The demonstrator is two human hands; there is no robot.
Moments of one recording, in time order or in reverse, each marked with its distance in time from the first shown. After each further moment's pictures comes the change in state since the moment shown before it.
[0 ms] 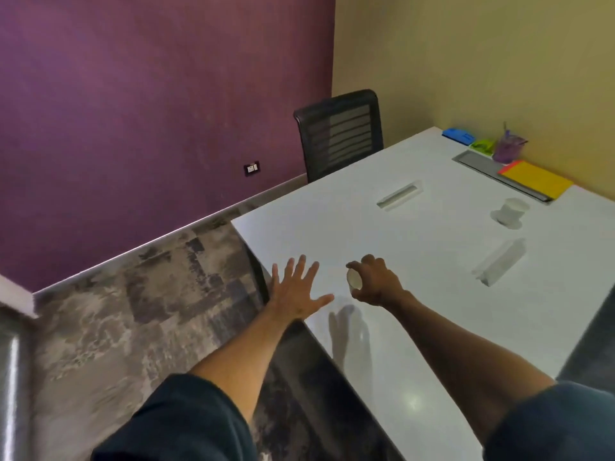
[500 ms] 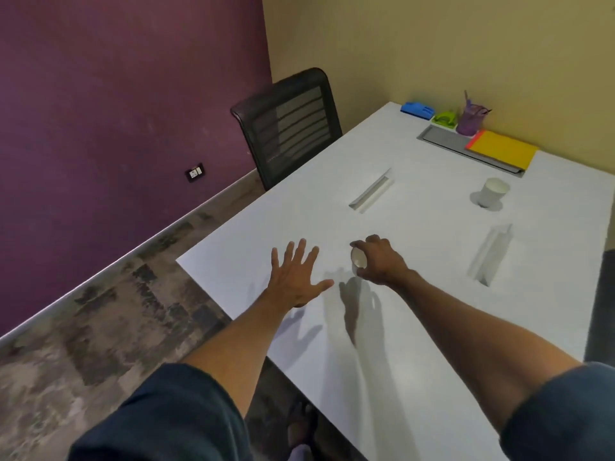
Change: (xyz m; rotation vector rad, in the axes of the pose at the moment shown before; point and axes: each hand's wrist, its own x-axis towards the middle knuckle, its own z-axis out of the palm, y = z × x) left_hand 0.184 -0.002 -0.012 0.034 -0.021 0.256; right_hand 0.142 0.076 -0.020 0.090 0.052 0.230
